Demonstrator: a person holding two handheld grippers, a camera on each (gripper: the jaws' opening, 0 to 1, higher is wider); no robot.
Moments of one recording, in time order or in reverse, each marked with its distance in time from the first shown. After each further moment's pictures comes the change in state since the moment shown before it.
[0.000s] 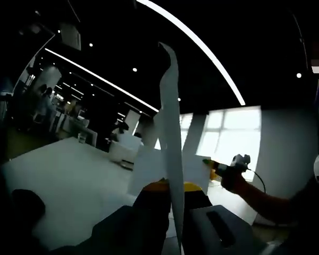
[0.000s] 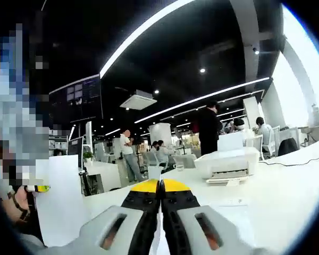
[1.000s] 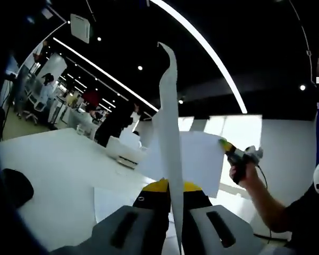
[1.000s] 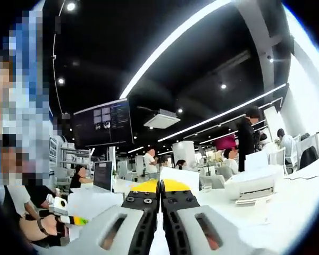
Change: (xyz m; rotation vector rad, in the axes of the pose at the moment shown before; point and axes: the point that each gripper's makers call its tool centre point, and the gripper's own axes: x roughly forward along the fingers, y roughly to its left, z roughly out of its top) left arm 0.007 -0.002 -0.011 -0.094 -0.022 -0.003; right arm -0.012 0.104 0.078 0.011 -0.161 0.210
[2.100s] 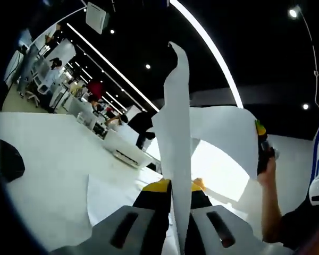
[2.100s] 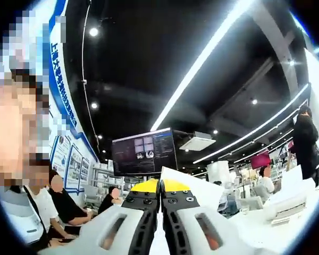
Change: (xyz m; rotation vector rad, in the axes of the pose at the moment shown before) left arm 0.002 0.009 -0.011 -0.129 -0.021 -0.007; right arm -0.013 0.113 0.087 0.034 -0.185 0.292
